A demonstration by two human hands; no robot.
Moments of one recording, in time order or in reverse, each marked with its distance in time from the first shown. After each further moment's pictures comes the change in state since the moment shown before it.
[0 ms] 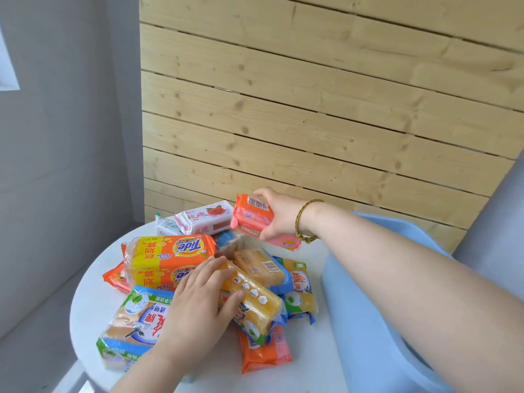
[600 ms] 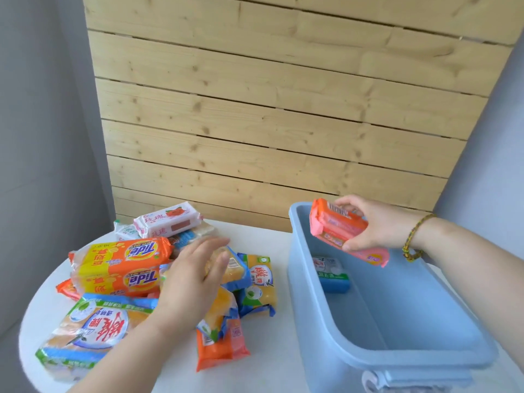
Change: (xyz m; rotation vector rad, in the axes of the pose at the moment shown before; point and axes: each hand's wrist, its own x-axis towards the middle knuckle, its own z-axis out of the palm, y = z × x) left_hand 0.024 0.078 0.001 -0.289 0.070 0.023; right_hand -0.138 0.145 -0.029 0.227 0.111 0.228
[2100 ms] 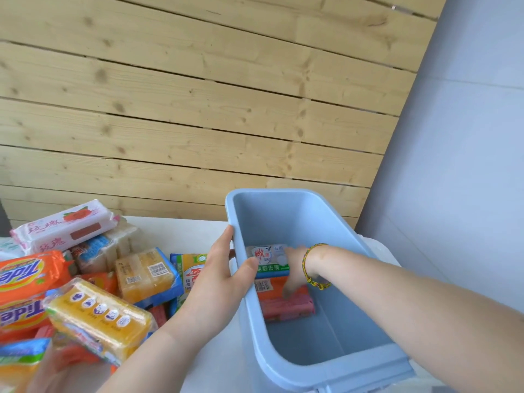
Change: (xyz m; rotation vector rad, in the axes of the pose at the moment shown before) left_hand 0.012 0.062 0.086 -0.502 -0.396 -0.248; right_hand 0.029 0.030 0.075 -0.534 -0.531 0.339
